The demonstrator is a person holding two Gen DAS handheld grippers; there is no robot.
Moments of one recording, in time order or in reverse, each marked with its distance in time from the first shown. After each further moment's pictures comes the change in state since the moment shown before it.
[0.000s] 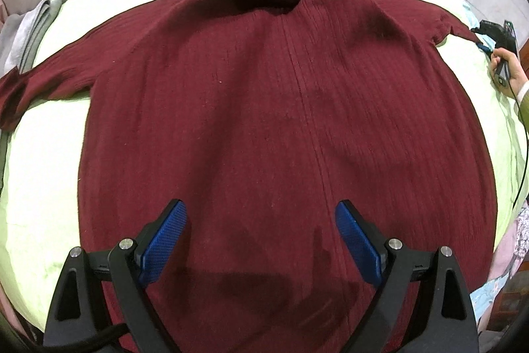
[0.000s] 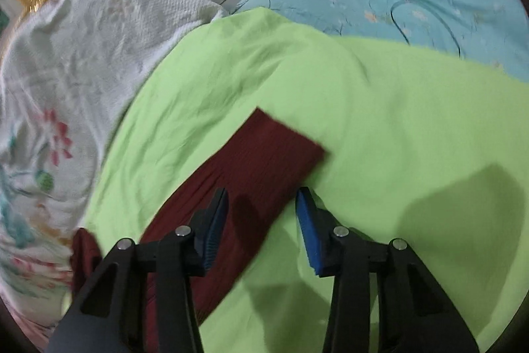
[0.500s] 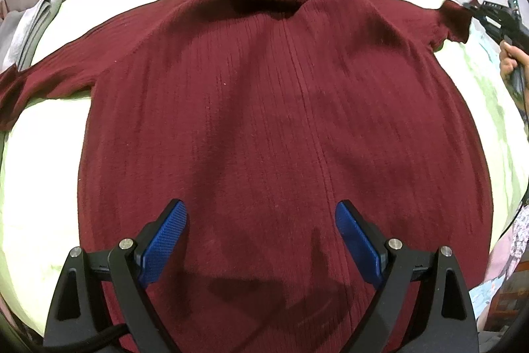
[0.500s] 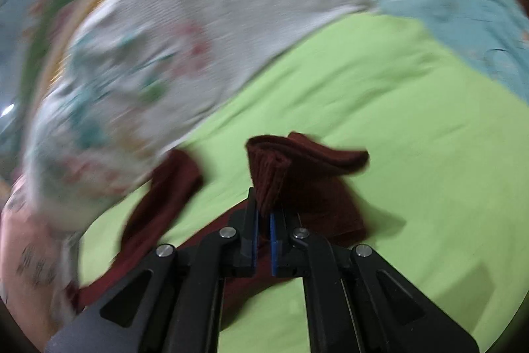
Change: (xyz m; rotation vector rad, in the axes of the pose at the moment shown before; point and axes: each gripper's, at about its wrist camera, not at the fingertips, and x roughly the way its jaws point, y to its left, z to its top) left arm -0.005 0.009 -0.004 -0.014 -0.031 -0.027; right arm -0.085 0.117 -0.081 -0.343 0.091 0.363
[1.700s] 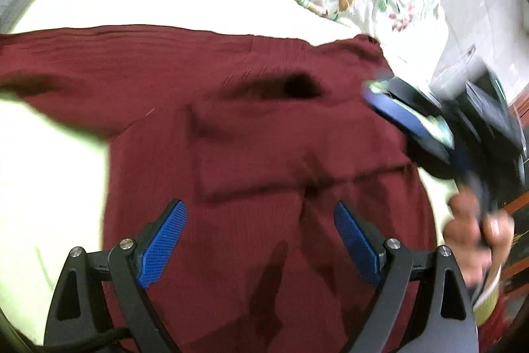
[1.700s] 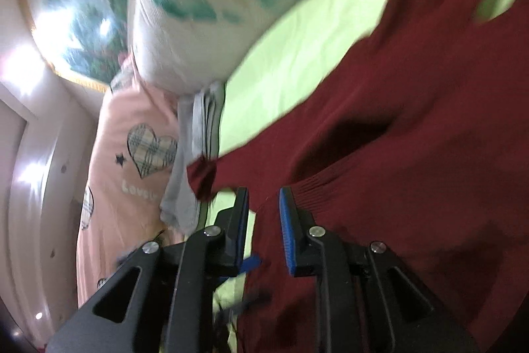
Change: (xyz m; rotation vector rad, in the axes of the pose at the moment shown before) left arm 0.014 0.129 0.064 -0.229 -0.149 -0.343; right arm 0.101 0.266 -0.217 0.019 0.491 0.560
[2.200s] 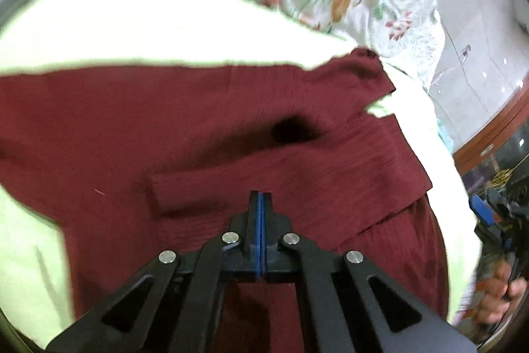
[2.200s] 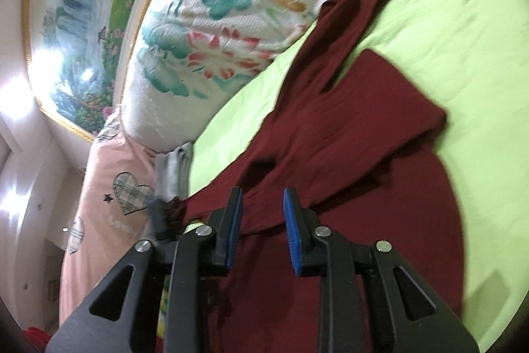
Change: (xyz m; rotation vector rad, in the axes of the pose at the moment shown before) left arm 0.026 -0.013 0.032 0.090 -0.103 0.031; right arm -0.155 -0.028 -0.032 0.025 -0.250 -0.173
